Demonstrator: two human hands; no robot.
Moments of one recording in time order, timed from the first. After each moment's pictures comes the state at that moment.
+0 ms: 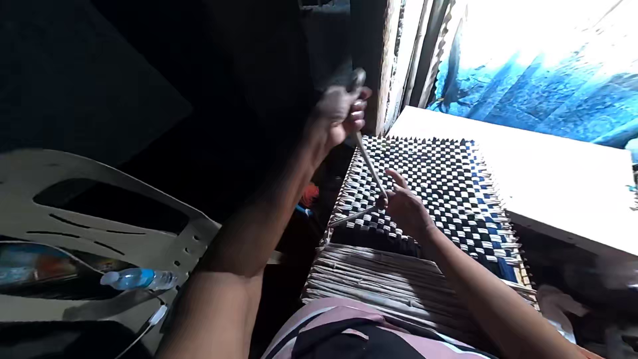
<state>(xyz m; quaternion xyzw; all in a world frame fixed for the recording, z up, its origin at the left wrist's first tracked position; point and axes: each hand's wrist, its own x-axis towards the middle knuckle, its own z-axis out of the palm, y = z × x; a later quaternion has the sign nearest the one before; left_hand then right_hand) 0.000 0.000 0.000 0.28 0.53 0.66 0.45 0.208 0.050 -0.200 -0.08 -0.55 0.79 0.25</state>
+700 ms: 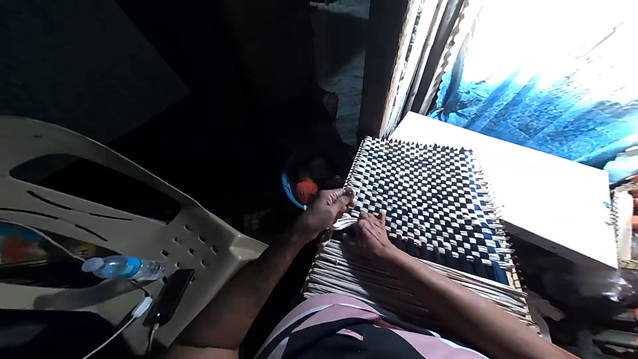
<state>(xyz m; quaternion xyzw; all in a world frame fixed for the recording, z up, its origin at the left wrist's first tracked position) 0.023 -0.142 -0.135 0.45 0.61 0.52 0.40 0.166 -0.042 -0.203 -0.26 -0.95 0.17 -0.08</state>
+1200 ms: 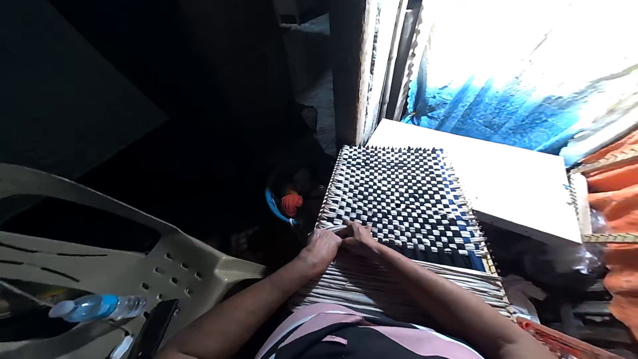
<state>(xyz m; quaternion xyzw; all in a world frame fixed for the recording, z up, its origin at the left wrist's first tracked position) 0.083 -0.127 -0.166 0.62 0.74 -0.17 0.20 0.174 -0.012 -0.217 -0.30 -0.85 0.42 -0.11</state>
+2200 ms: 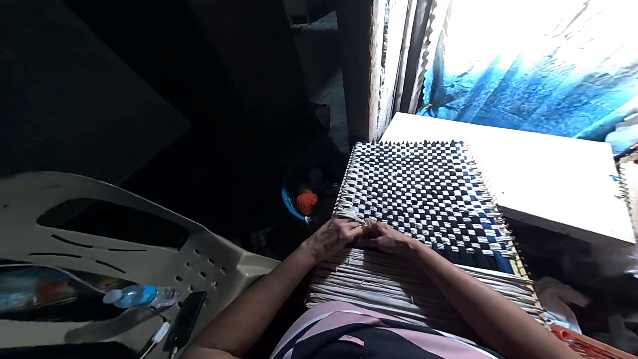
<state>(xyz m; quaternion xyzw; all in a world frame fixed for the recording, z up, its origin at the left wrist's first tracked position) 0.029 -0.123 -0.205 0.83 0.52 0.19 0.00 0.206 0.015 -0.221 -0.13 -0.85 0.51 -0.05</state>
